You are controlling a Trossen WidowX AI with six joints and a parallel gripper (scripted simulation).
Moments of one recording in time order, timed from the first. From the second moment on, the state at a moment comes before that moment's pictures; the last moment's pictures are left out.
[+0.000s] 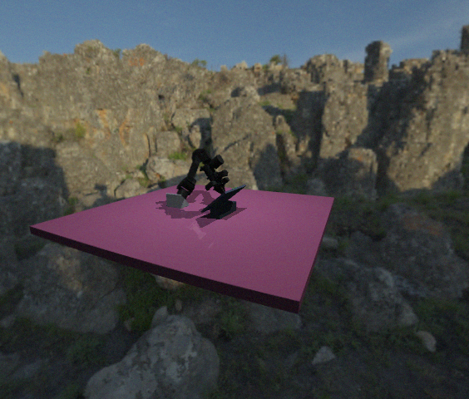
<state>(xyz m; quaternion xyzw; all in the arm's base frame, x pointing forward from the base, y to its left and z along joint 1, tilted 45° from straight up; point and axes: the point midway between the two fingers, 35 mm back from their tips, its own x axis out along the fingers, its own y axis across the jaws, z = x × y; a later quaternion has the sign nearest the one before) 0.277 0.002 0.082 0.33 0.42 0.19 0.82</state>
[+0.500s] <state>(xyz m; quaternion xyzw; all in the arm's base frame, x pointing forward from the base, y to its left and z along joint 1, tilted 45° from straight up) 0.257 -0.018 0.093 0.33 0.43 0.18 0.82</state>
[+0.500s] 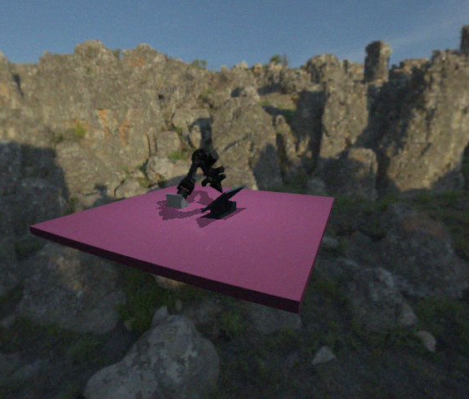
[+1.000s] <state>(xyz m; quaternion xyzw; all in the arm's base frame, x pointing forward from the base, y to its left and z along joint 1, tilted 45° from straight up) 0.239 -0.054 0.095 0.33 0.42 0.18 0.83</state>
